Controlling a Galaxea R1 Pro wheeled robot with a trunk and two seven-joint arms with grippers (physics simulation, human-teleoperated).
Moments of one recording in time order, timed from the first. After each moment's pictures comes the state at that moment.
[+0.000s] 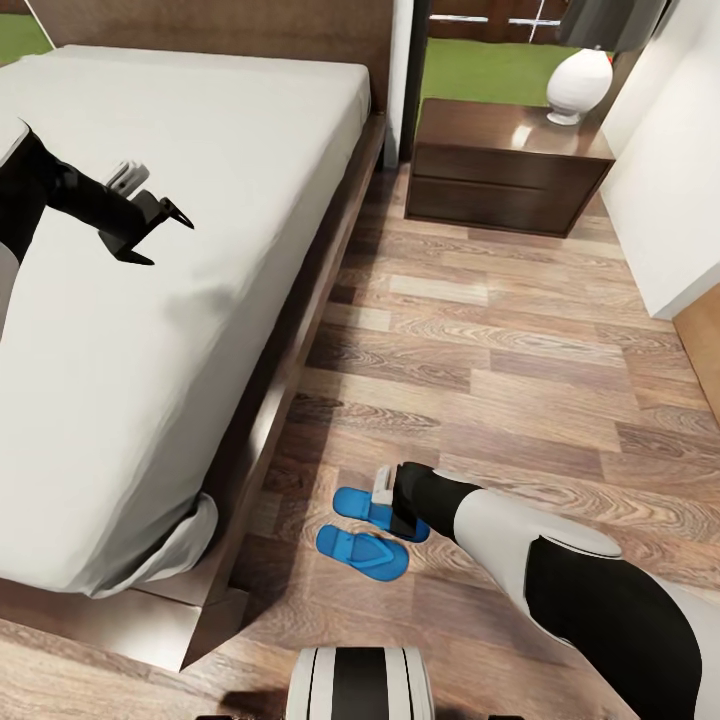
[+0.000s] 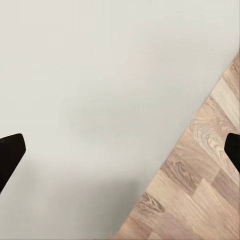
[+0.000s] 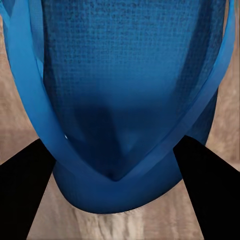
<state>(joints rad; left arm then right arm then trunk) -1.90 0.29 -0.23 -0.40 1.34 1.02 0.67 -1.15 0.17 1.38 -0.22 -0.03 0.52 0.57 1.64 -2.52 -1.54</state>
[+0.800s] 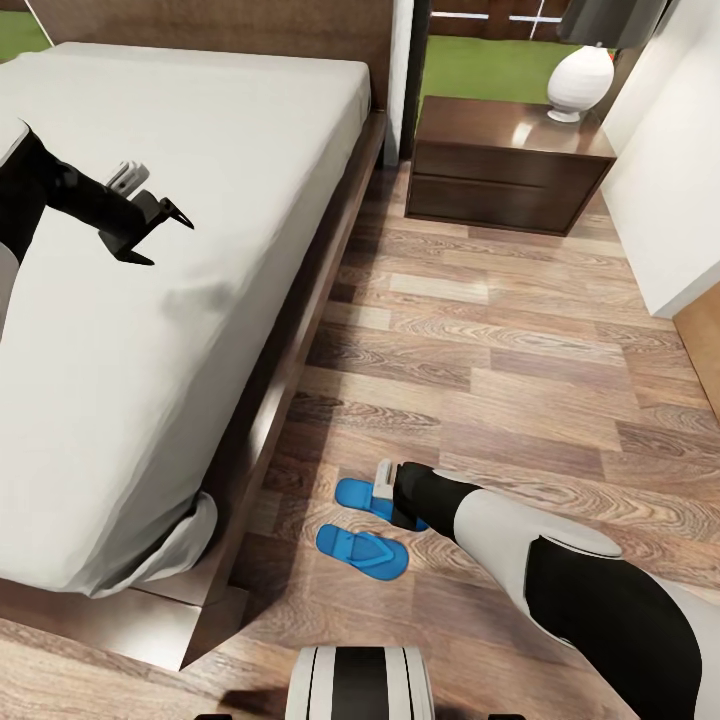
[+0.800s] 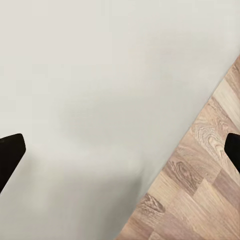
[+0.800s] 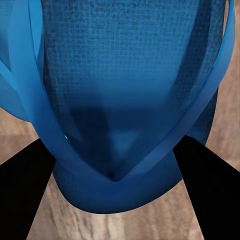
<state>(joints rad) -1.90 0.29 -0.23 -0.40 1.34 1.02 0.67 -1.15 0.17 1.38 -0.22 -0.03 0.52 0.48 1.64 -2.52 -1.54</state>
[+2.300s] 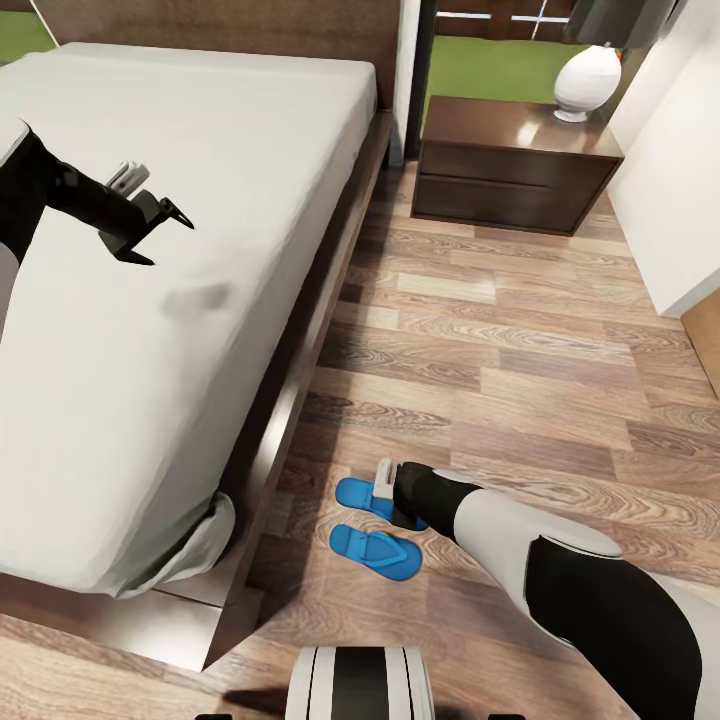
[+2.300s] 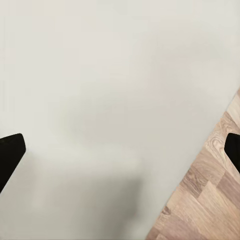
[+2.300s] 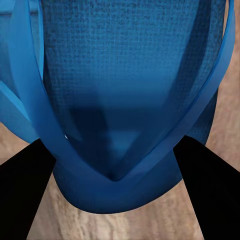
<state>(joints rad) -1.90 0.29 -0.23 -0.40 1.34 1.02 0.67 -1.15 0.17 1.38 -0.22 -0.03 0.52 0.48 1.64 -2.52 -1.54</state>
